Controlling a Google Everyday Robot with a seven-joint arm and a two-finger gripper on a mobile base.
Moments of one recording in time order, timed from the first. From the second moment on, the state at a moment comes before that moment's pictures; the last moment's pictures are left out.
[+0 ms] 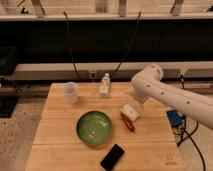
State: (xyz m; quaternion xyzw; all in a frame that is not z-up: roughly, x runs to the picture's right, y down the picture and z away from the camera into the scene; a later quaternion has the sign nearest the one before) arm 0.178 0.073 0.795 -0.20 -0.07 -0.35 0.91
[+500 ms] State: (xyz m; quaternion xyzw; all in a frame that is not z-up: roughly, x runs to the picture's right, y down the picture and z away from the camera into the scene) arm 0.178 0.076 0.797 -0.20 -0.07 -0.37 0.91
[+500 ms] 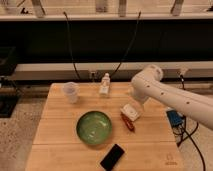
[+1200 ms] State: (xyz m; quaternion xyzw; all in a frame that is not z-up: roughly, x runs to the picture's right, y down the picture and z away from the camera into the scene) arm 0.177 0.079 0.799 -0.20 -0.08 -0.40 0.89
